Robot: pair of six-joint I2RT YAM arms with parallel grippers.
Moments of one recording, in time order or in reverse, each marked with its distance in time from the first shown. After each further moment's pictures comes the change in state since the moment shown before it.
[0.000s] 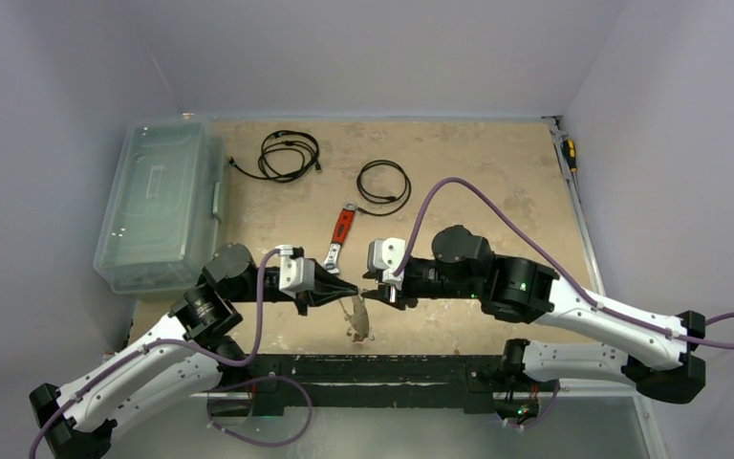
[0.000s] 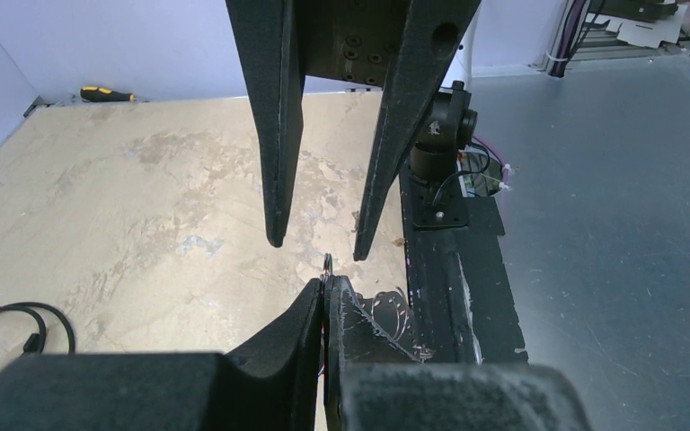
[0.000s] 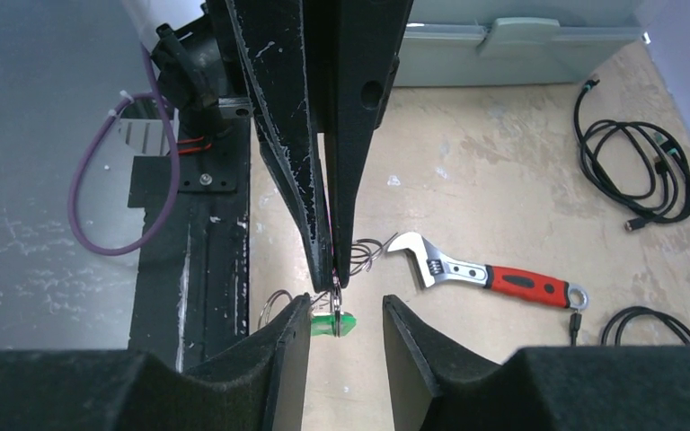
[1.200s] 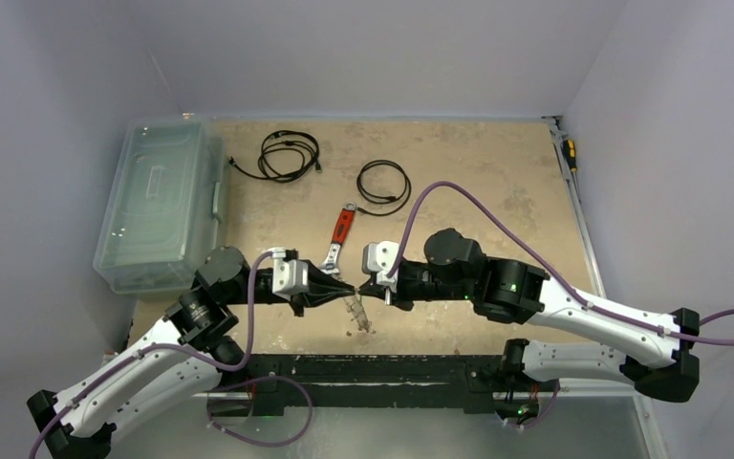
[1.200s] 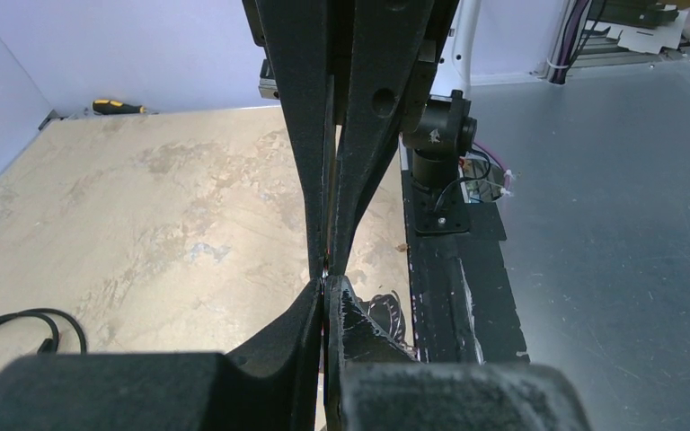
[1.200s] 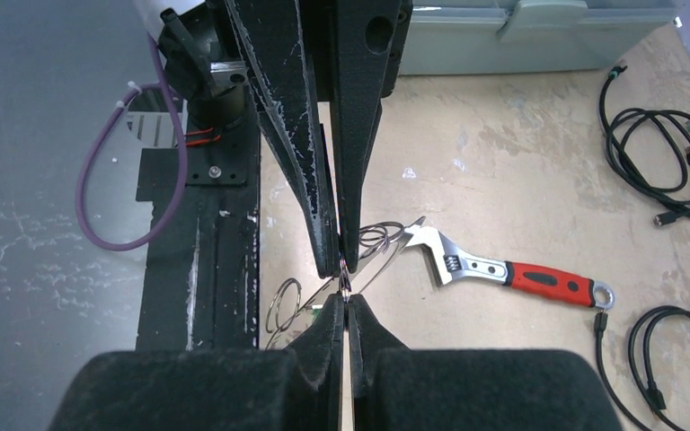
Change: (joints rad) left arm 0.006 -0.038 0.000 -0.007 0.005 -0.001; right arm 0.000 0.017 -0.045 0.037 -0.023 0.018
